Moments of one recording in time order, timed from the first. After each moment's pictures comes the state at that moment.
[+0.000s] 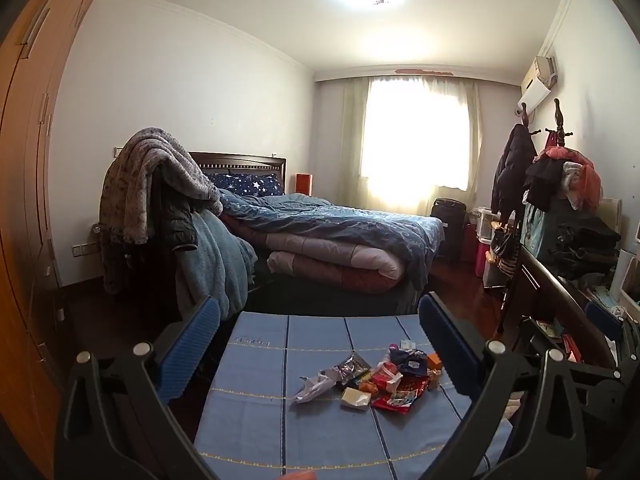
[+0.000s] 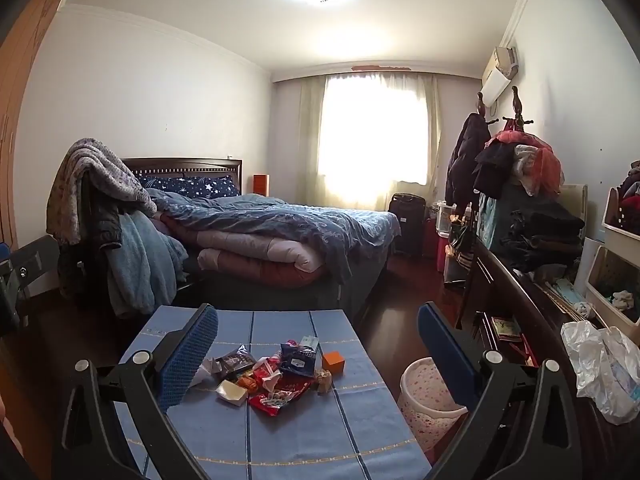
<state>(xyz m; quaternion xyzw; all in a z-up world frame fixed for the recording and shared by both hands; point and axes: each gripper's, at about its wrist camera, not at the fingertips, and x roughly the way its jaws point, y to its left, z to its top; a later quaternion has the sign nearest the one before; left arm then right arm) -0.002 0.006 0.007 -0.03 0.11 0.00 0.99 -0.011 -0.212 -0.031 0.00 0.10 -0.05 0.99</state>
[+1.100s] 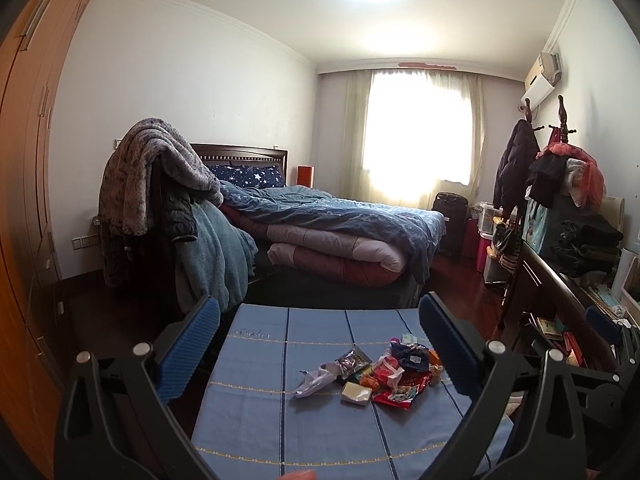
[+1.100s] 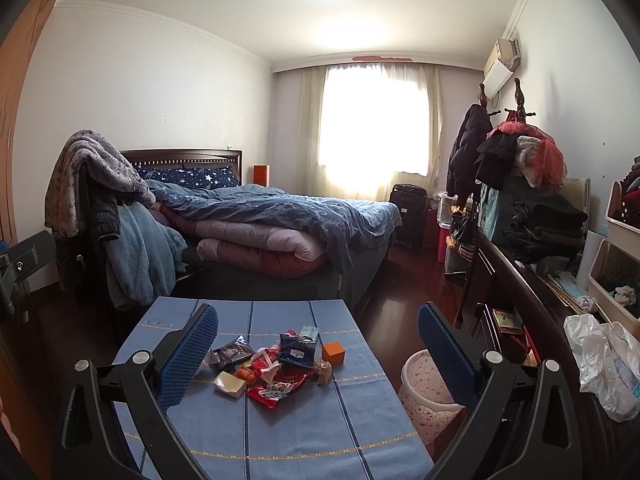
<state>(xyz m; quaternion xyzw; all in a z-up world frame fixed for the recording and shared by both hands) 0.005 0.001 -0.006 -0.03 0.12 0.01 0.99 -0.004 -0.217 -0.044 0.00 0.12 -0.04 0.99</state>
